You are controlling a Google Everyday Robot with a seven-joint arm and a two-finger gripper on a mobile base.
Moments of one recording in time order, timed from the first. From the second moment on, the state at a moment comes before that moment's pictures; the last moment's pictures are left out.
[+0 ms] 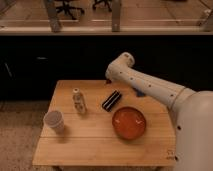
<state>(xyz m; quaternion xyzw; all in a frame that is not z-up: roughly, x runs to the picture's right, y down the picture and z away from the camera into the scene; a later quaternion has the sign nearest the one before) 0.045 -0.076 0.882 -0.03 -0.09 -0.35 0.93</state>
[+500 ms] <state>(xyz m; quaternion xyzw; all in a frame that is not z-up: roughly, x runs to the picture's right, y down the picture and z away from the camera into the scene) 0.064 -0.079 0.870 -0.02 -0.07 -0.31 0.95</state>
